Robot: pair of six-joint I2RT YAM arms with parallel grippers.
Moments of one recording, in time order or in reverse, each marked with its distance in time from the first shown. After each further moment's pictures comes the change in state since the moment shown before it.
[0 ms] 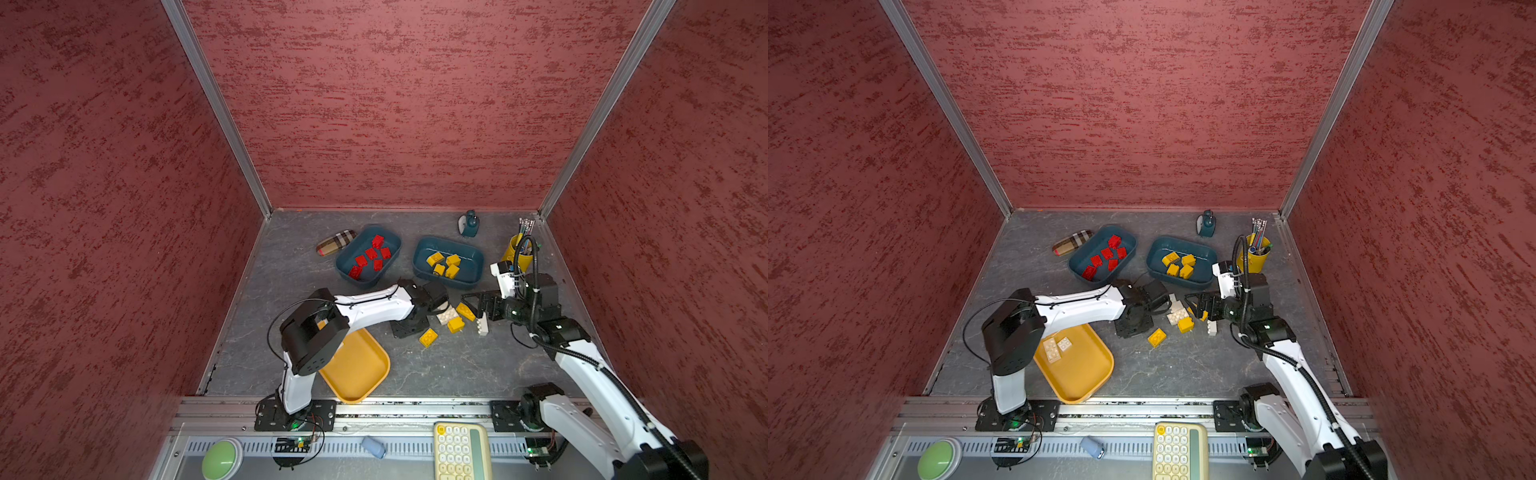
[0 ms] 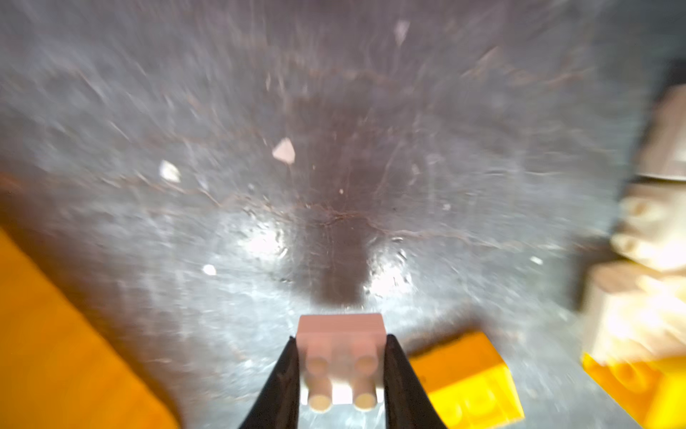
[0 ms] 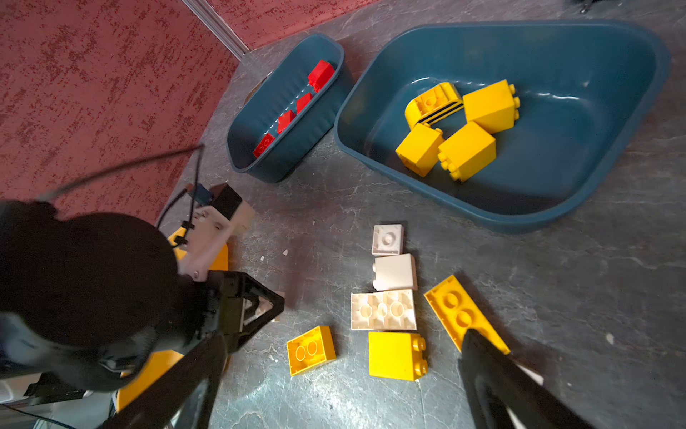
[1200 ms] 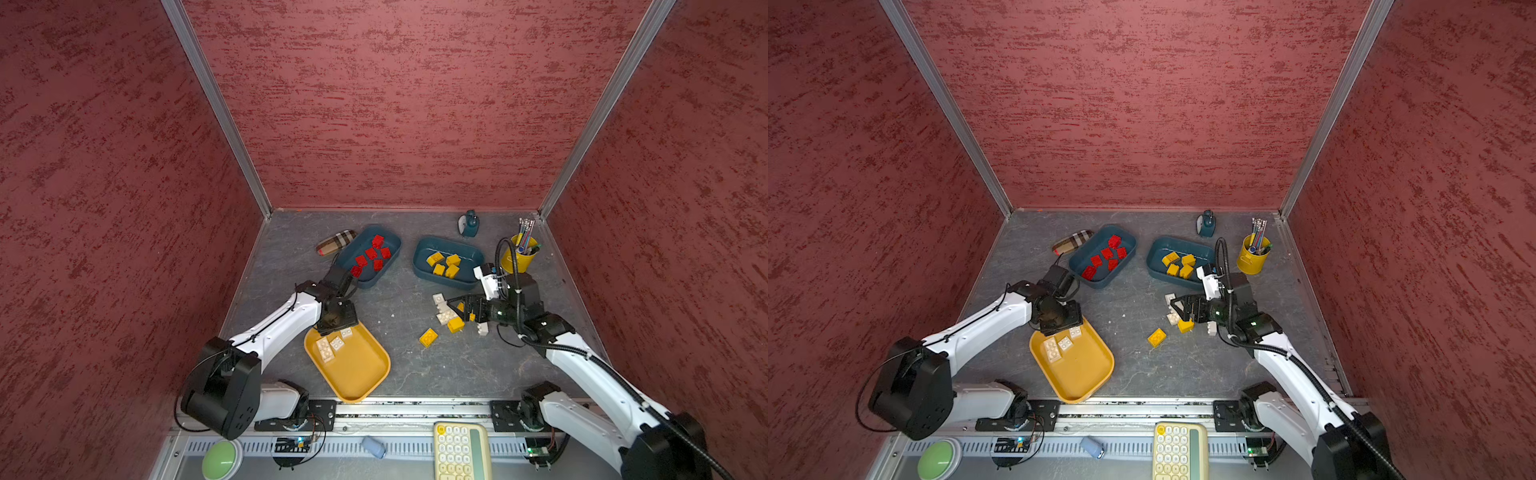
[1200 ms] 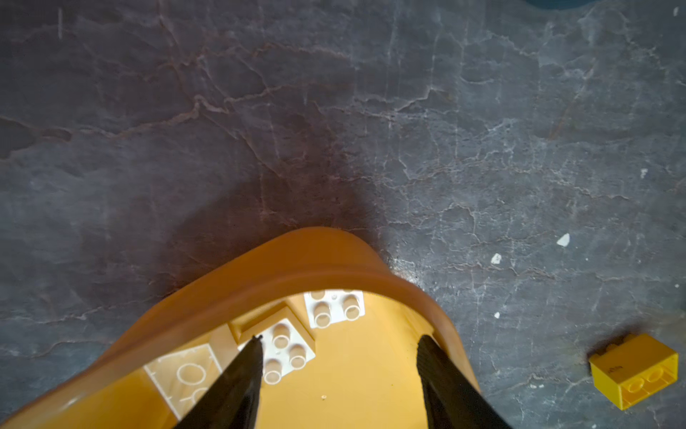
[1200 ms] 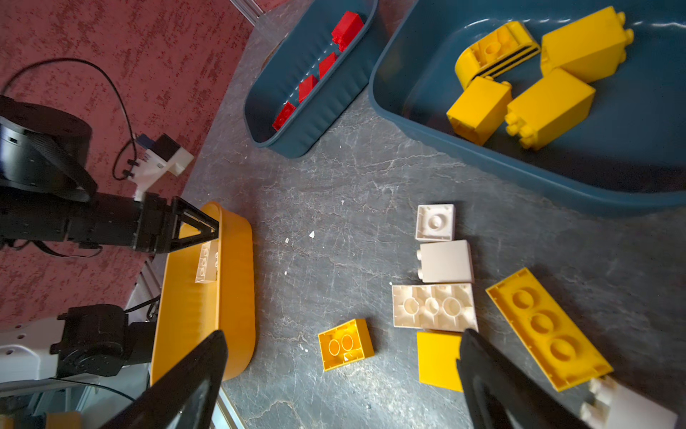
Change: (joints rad) left arm 0.570 -0.542 -0.526 0.097 0.170 0.541; right arm 0.184 0.088 -0.004 0.061 0.065 0.121
